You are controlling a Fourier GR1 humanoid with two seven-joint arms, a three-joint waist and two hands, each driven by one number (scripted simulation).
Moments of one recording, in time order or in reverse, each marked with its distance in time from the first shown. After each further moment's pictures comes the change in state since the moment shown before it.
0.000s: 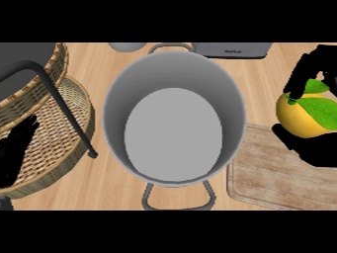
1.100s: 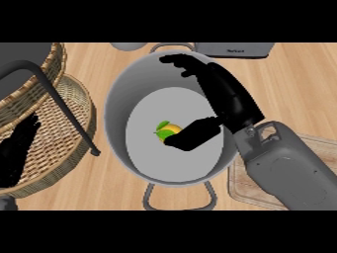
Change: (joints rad) left arm -0.002 -0.040 0.020 -0.013 -0.050 0.012 0.009; right arm -0.147 0.535 0.226 0.397 0.029 -0.124 0.127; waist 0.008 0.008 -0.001
